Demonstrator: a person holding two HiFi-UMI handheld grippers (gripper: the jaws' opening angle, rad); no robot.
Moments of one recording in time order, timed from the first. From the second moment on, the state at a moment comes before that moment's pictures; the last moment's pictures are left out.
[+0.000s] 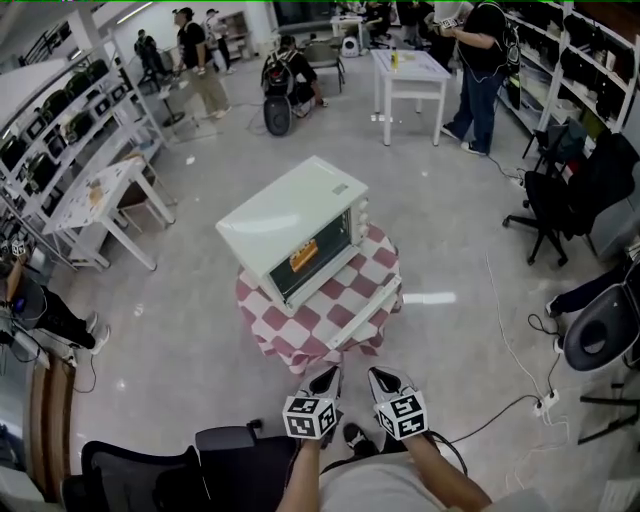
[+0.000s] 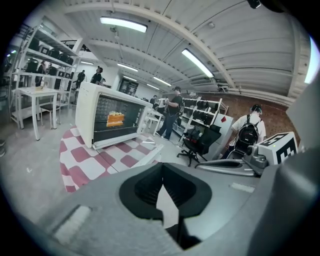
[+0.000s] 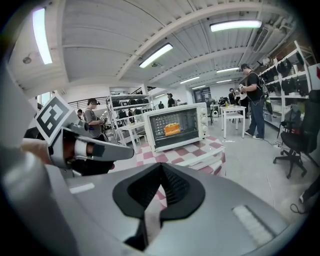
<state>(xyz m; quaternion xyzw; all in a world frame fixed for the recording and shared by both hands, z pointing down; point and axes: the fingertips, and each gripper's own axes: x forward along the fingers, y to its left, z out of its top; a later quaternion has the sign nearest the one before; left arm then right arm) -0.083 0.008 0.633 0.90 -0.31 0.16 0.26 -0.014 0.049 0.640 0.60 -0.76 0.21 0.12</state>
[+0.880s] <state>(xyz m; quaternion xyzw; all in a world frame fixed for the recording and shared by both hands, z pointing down) -0.118 0.002 0.627 0.89 -0.33 0.13 0.27 -0.050 0.037 0.637 0.57 -0.79 0.21 0.13</state>
